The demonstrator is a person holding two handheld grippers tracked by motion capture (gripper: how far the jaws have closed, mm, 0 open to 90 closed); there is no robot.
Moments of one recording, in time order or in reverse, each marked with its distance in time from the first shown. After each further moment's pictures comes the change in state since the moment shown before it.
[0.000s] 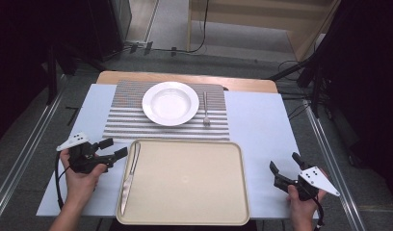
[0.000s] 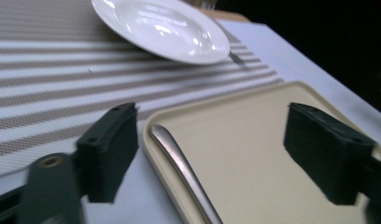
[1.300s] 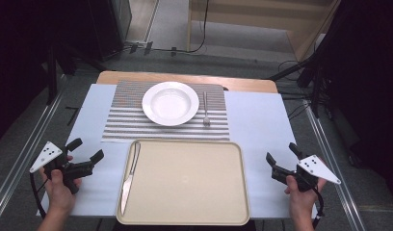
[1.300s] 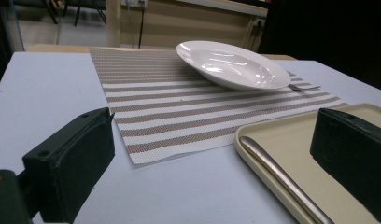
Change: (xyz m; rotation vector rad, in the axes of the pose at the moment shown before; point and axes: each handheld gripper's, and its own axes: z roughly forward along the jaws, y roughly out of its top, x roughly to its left) left arm 0.042 -0.034 -0.032 -0.212 0.139 0.101; right arm 0.011 0.044 0.009 0.002 0.056 -0.009
